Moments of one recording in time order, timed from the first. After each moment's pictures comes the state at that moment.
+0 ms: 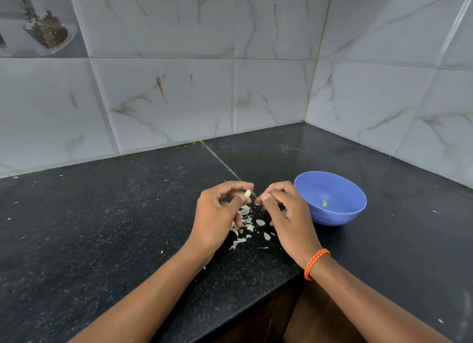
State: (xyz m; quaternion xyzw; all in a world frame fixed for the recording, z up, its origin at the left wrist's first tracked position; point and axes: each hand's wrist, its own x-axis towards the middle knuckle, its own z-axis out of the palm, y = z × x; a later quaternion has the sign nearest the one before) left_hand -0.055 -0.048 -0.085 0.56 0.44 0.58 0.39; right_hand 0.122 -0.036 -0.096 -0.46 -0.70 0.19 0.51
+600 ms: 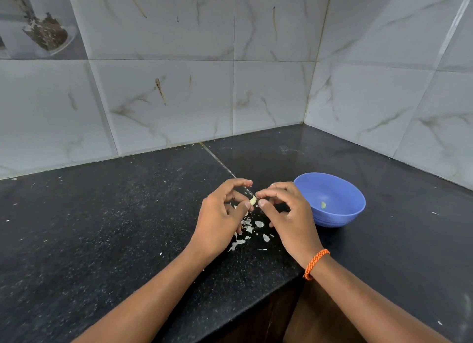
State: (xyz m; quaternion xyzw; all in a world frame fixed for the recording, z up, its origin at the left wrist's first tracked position) left_hand -0.057 -0.046 -0.092 0.66 0.44 0.53 0.30; right_hand 0.128 -0.033 -0.100 -0.44 -0.67 0.23 0.54
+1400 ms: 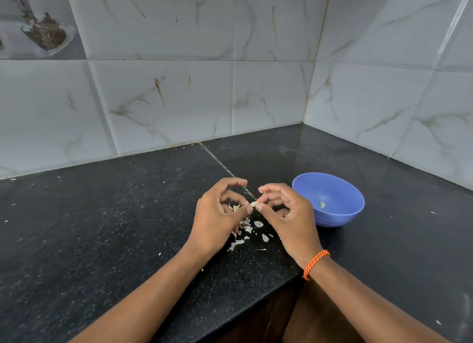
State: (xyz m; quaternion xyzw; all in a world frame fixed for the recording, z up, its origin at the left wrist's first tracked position) left_hand -0.060 -0.042 -0.094 0.62 0.44 0.55 0.33; right_hand 0.128 -0.036 -0.097 -0.44 -0.66 0.27 0.55
